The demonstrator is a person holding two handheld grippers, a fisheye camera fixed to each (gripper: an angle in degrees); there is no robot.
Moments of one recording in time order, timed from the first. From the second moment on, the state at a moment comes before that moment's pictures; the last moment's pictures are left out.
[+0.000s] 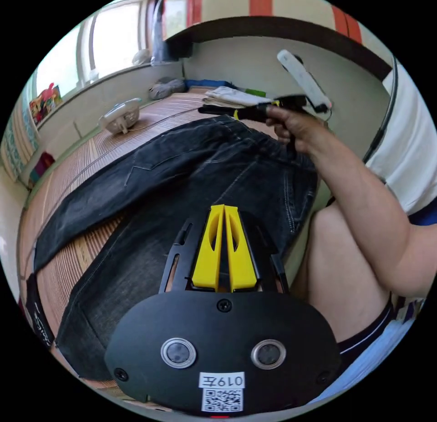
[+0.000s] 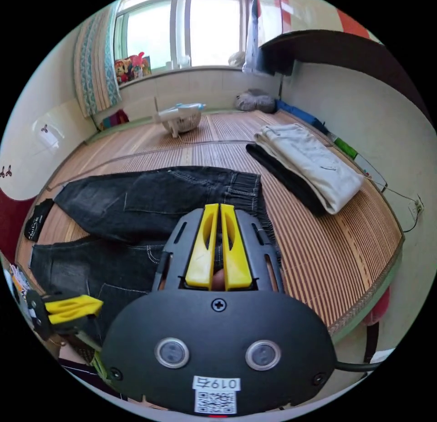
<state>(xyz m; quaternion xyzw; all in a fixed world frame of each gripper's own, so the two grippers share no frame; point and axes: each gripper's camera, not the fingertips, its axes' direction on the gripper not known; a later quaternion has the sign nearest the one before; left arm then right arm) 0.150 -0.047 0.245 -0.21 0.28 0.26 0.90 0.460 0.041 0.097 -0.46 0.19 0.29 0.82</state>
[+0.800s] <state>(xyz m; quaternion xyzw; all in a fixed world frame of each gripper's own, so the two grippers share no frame) 0.274 0.096 0.250 -0.23 0.40 0.26 0.85 0.752 0.048 0.037 -0.48 0.01 0.47 0.74</state>
